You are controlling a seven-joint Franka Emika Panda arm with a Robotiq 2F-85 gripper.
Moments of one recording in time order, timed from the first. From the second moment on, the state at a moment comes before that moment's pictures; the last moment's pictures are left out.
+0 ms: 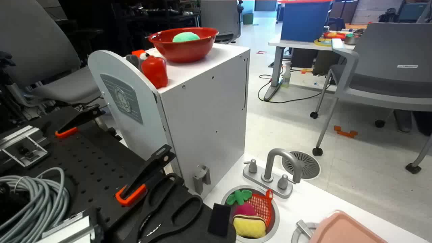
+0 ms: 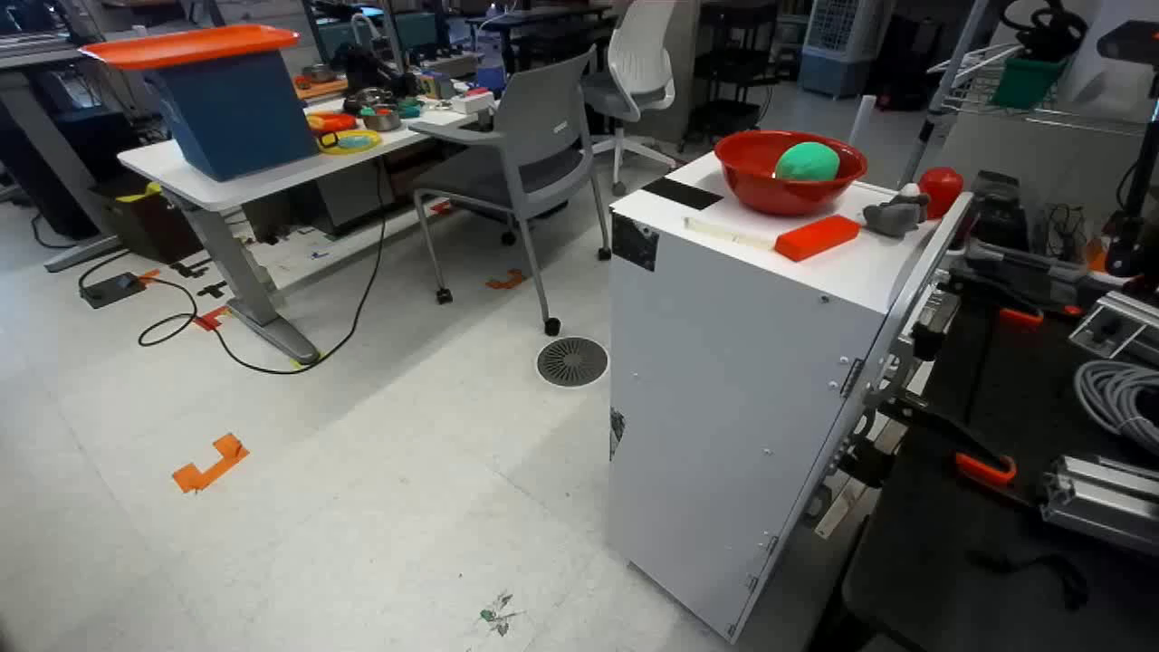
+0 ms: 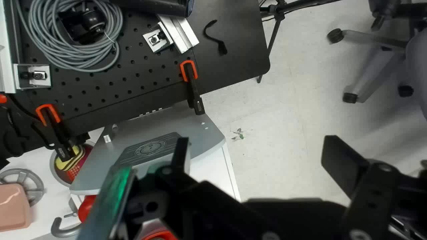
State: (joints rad) arm 0.12 -0.82 0.12 -2.70 0.32 1.91 0.31
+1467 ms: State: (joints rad) arm -0.08 -0.79 0.06 -2.67 0.02 1.67 0.24
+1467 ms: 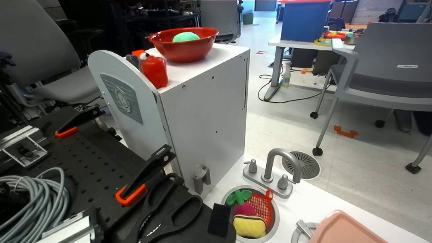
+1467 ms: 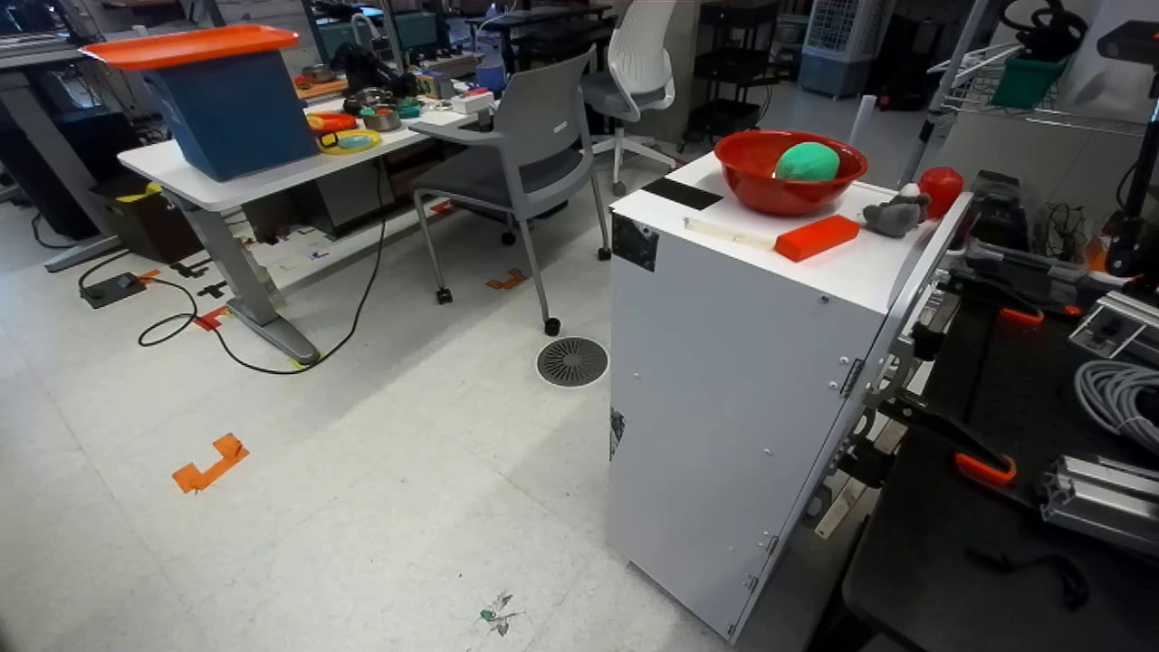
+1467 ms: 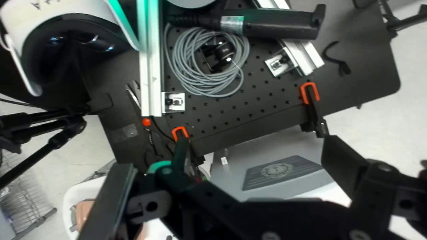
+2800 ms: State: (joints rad) arm -0.14 -0.76 -0.17 -2.64 -0.04 1.85 0.12
